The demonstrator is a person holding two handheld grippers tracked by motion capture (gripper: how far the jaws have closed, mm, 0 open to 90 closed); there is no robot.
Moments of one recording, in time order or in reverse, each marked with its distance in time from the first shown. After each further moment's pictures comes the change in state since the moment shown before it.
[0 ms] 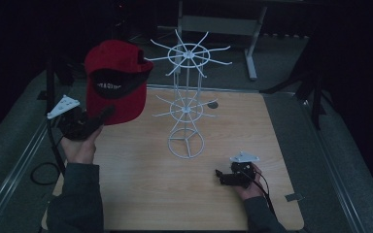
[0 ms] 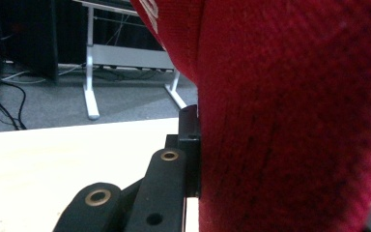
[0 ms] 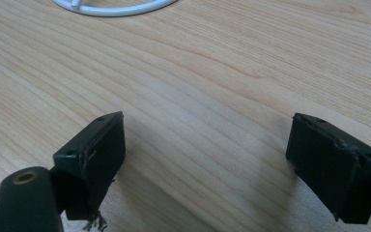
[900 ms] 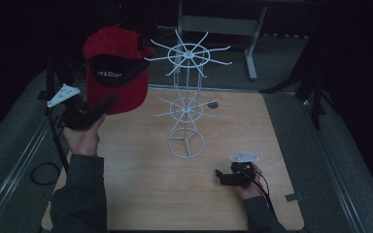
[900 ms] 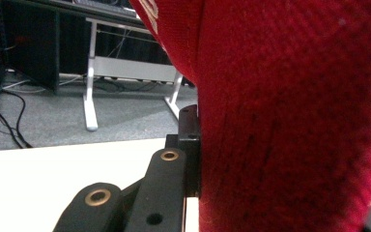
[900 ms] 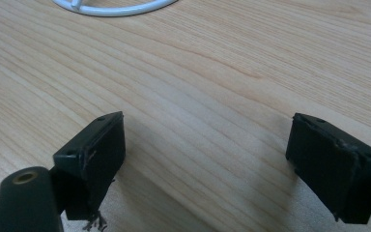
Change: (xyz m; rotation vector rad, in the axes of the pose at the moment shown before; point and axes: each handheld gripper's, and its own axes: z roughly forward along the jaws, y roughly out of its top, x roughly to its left) left arm -0.009 0.026 0.009 -0.047 0.006 -0.029; right arm 0.000 0.000 0.000 -0.001 0.000 0.000
